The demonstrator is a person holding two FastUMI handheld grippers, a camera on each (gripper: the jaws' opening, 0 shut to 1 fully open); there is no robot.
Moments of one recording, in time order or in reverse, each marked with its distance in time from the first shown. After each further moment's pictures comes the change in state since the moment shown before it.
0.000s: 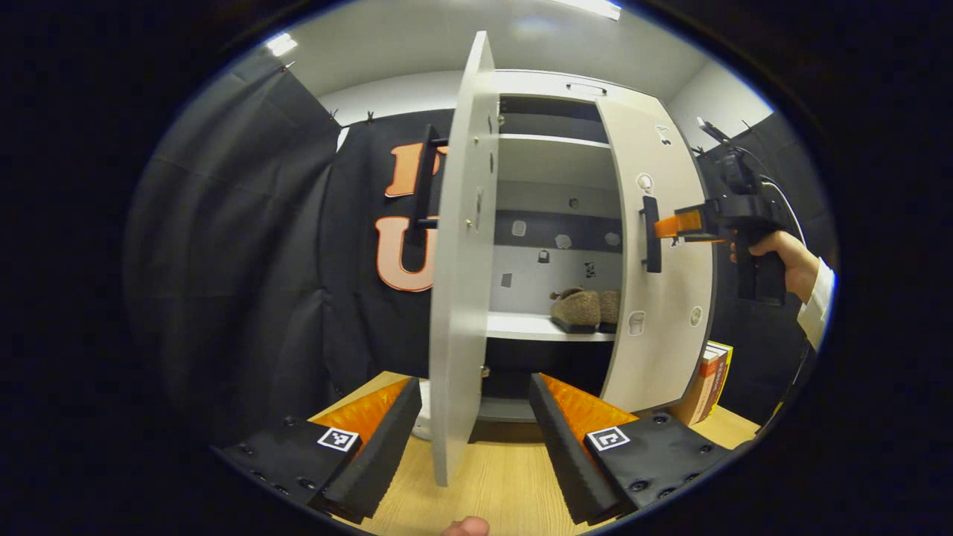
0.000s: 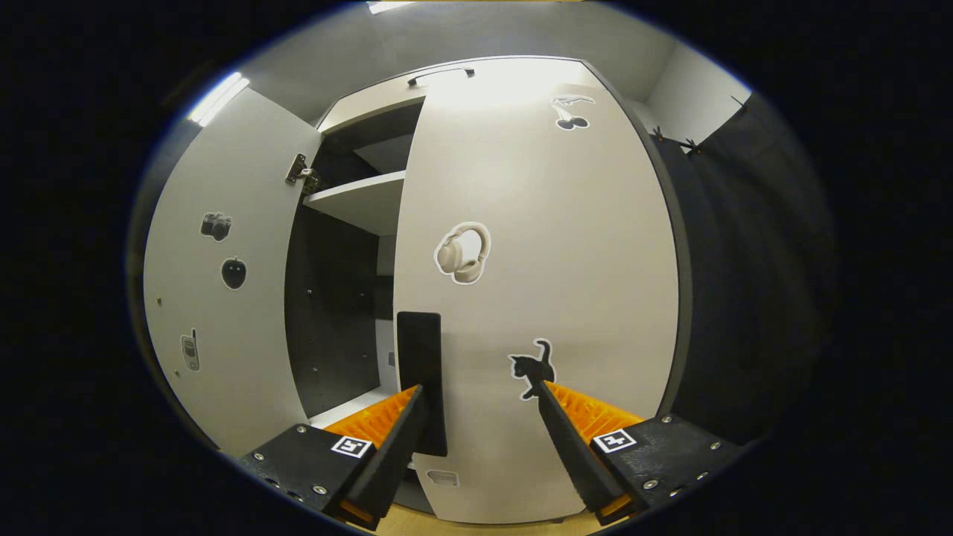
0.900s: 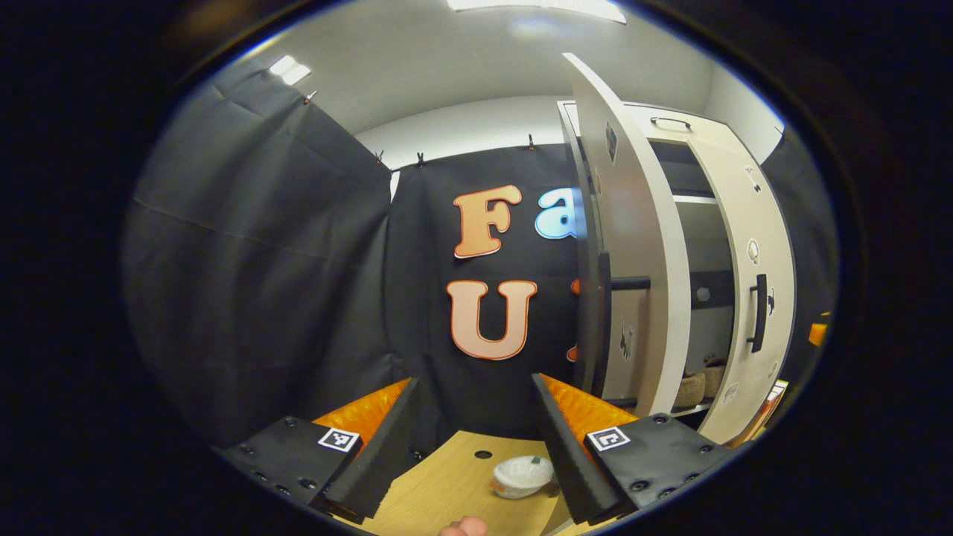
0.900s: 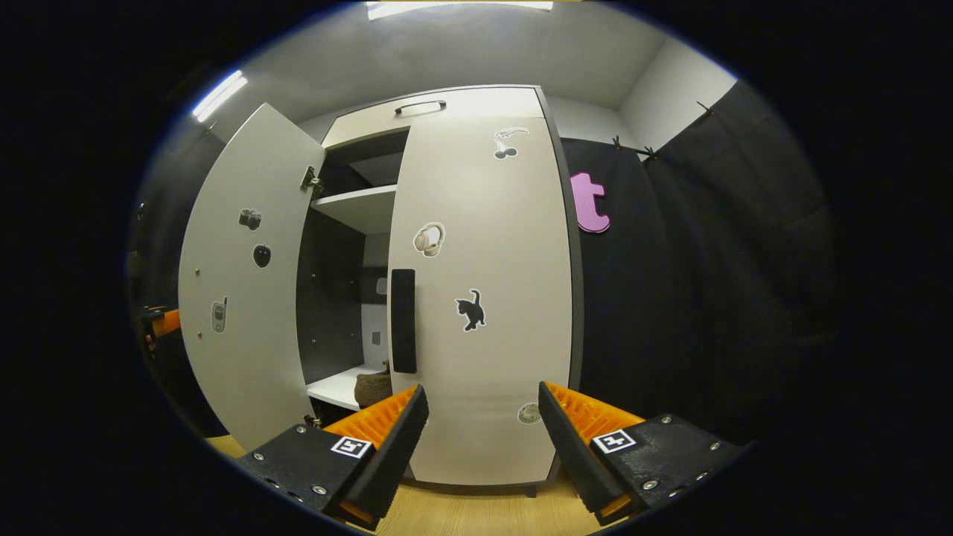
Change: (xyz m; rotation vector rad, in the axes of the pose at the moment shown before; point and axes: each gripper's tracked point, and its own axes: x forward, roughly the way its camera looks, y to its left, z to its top) left arm 0.084 0.106 0.149 0.042 -0.158 0.158; right arm -0.137 -0.041 -0.042 0.016 0.003 -0.098
